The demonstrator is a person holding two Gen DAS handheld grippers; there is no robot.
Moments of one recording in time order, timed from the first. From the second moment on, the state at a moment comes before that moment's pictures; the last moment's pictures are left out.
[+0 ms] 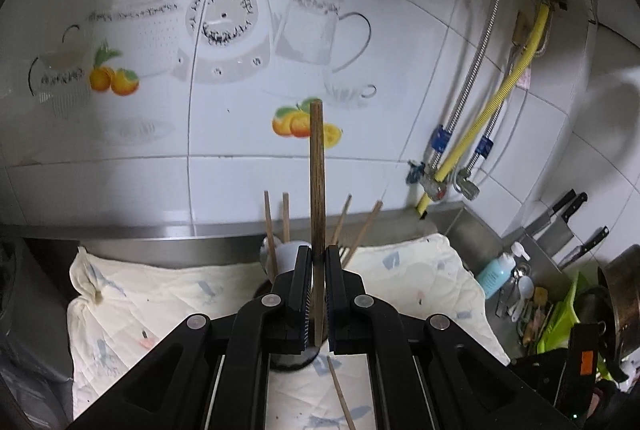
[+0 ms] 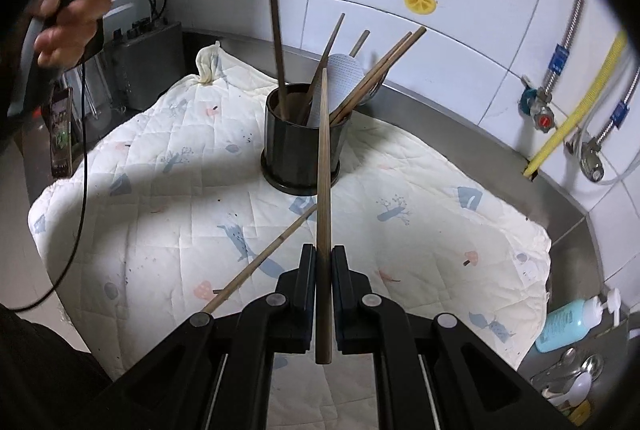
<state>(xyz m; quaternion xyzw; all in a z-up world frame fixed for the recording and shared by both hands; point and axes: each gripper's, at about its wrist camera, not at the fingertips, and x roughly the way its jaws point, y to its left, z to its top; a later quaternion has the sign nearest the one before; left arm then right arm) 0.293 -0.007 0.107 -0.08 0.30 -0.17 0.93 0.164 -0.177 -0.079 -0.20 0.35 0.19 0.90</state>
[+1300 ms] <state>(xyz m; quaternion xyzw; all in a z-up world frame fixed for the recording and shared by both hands) 0.363 0.009 0.047 -0.07 0.36 -0.13 0.92 0.204 -0.158 -0.066 -0.21 0.33 0.21 0.90</state>
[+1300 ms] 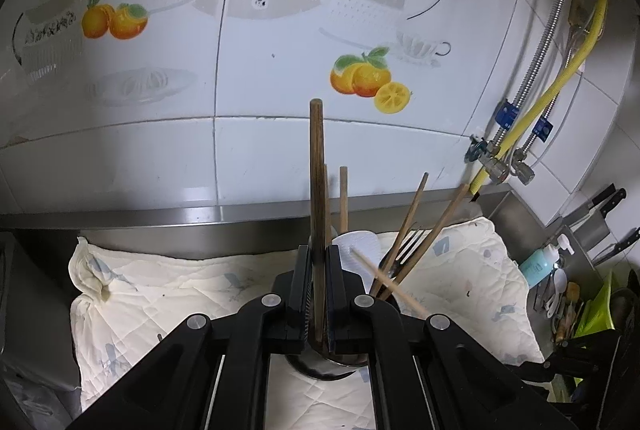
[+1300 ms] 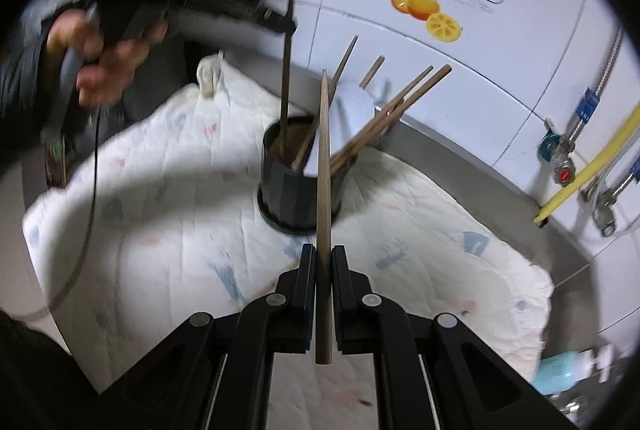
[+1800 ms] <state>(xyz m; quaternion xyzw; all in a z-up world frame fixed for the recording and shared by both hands) 0.369 0.014 0.036 -0.07 0.37 -0.12 0.92 0.256 -0.147 -0.066 -0.07 0.27 0.25 0.93</state>
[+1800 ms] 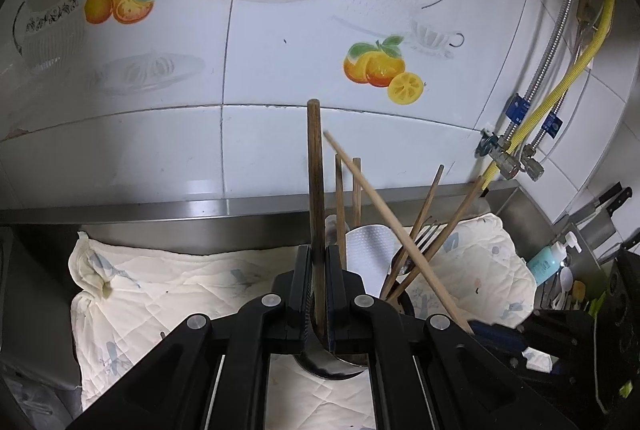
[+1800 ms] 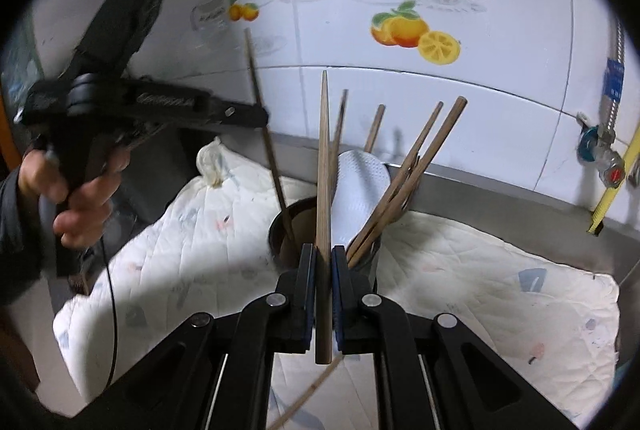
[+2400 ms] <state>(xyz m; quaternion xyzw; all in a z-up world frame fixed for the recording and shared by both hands) 0.376 0.012 0.029 -0.06 0.38 -0.12 0.92 0.314 -0.136 -0.089 0.04 0.28 0.31 0.91</state>
